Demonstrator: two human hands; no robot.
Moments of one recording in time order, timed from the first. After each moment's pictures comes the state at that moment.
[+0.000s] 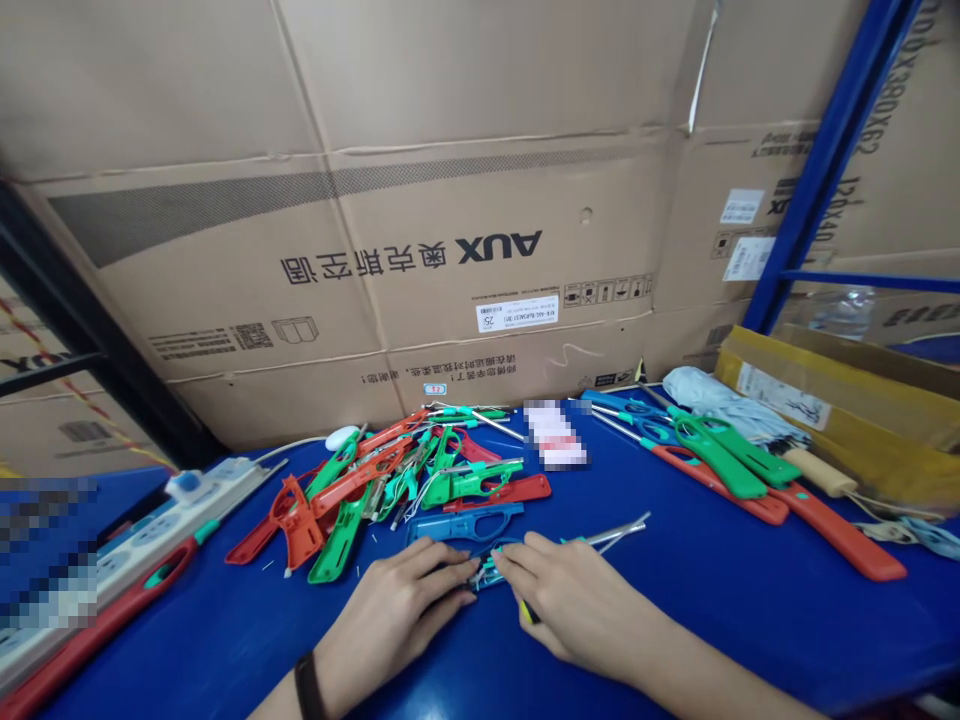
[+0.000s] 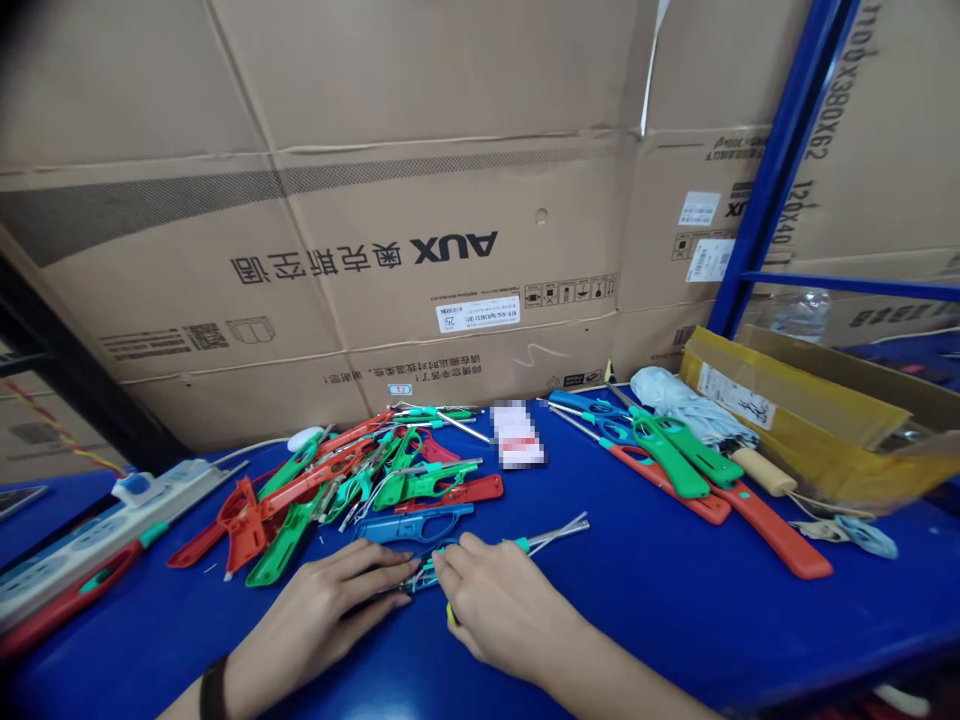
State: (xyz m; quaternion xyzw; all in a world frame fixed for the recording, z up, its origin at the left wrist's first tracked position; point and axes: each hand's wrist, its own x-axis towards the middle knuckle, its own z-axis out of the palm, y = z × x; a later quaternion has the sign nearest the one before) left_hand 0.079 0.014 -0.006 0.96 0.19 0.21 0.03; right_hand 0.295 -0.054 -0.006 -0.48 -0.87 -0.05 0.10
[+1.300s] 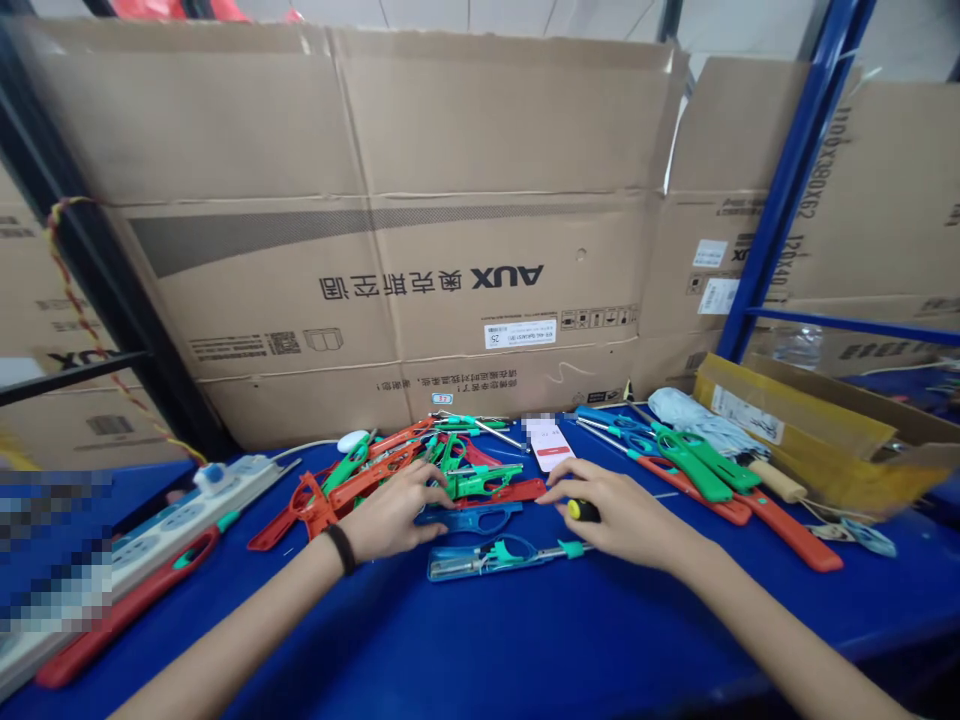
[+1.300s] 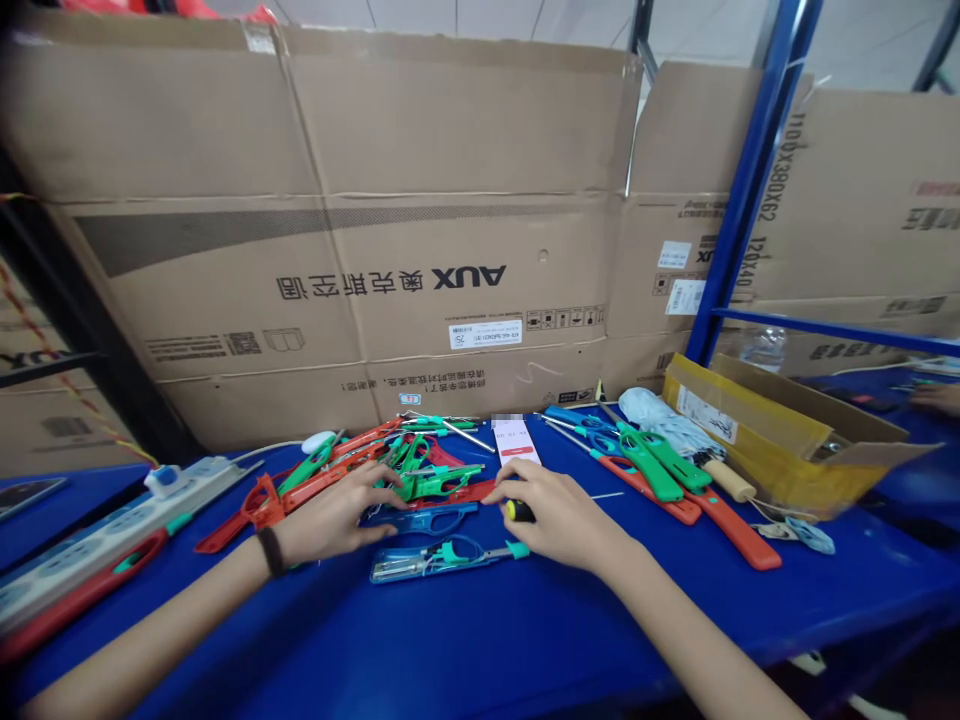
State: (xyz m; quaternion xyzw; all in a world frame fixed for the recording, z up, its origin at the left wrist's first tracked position) left_hand 0.071 0.072 0.036 0.97 0.23 0.10 -0.01; right_hand 0.351 -0.054 0.047 -0.55 -0.81 0.05 0.22
